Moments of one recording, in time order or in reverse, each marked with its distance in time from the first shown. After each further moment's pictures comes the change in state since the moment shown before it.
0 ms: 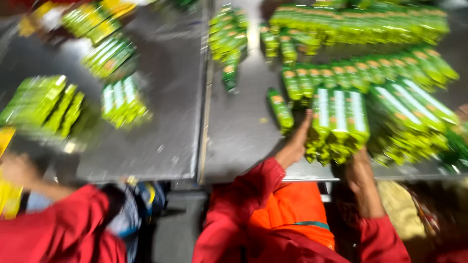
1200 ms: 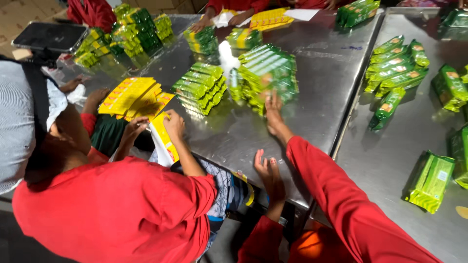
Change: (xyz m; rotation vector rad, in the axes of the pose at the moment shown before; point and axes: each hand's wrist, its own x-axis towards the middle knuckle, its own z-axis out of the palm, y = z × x) left_hand -0.259 0.075 -0.301 0.292 1.310 1.222; right_hand 0.085 0.264 0.694 -0.176 -0.637 0.017
